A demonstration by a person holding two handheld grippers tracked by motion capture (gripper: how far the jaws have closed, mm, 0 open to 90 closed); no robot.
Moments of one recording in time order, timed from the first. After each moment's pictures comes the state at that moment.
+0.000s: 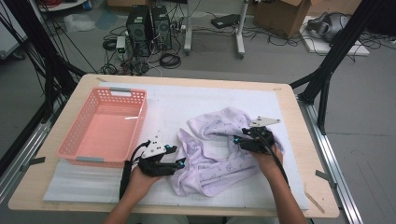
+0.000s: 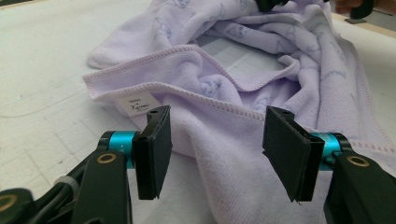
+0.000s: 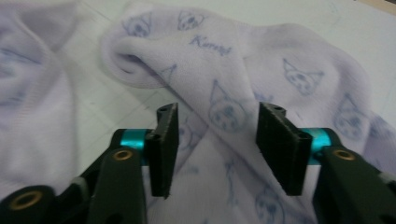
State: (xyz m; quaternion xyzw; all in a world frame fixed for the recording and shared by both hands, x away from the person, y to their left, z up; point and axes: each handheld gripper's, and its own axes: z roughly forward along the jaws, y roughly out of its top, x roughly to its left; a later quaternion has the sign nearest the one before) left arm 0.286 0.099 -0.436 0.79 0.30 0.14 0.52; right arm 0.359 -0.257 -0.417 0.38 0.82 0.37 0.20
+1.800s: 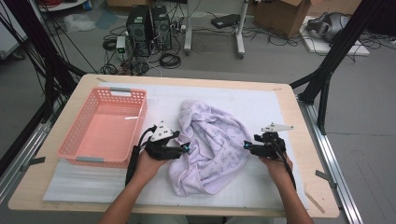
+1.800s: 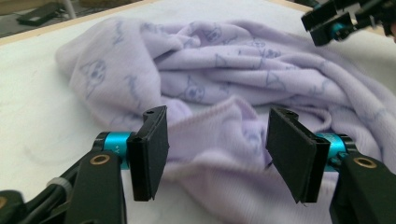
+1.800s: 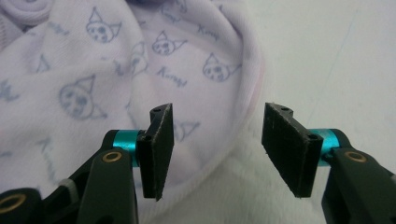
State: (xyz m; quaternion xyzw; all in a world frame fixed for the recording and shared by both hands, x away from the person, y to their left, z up) left arm 0.335 0.078 -0.423 0.79 0.30 0.17 0.50; right arm 0.338 -0.301 -0.432 0.45 0.79 0.38 0.18
